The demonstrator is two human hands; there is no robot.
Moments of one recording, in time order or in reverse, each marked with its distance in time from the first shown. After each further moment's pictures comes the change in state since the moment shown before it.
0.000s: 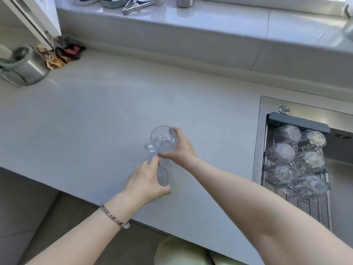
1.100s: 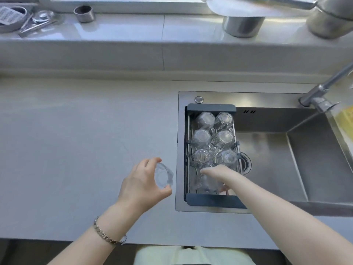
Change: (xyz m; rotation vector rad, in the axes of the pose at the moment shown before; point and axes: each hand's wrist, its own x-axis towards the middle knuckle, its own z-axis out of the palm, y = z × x) left_hand -0.046 0.185 0.064 0.014 0.145 0.319; right_hand -0.146 0.161 -0.239 0.025 -0.081 0.933
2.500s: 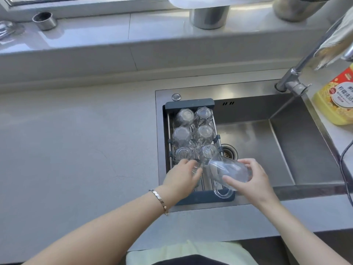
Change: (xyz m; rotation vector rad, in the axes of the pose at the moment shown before) left_hand 0.049 0.090 0.098 -0.013 -0.347 0.249; right_hand -0.043 0.118 -0.043 0.341 0.591 -0.537
